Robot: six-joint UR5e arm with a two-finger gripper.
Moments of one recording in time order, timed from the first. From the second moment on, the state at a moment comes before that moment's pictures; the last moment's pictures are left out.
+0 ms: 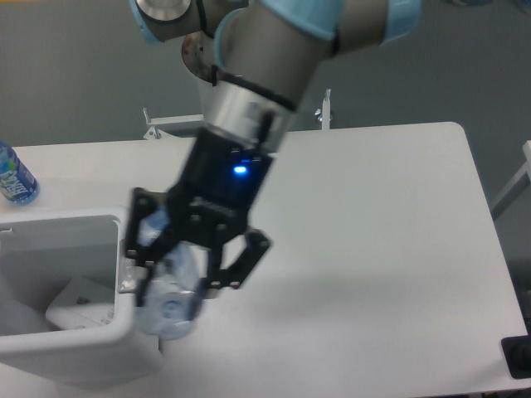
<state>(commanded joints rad) 2.25 -1.97 -1.16 -0.79 0.87 -0.04</state>
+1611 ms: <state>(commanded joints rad) 2.28 -1.94 -1.19 -0.74 1.07 0.04</state>
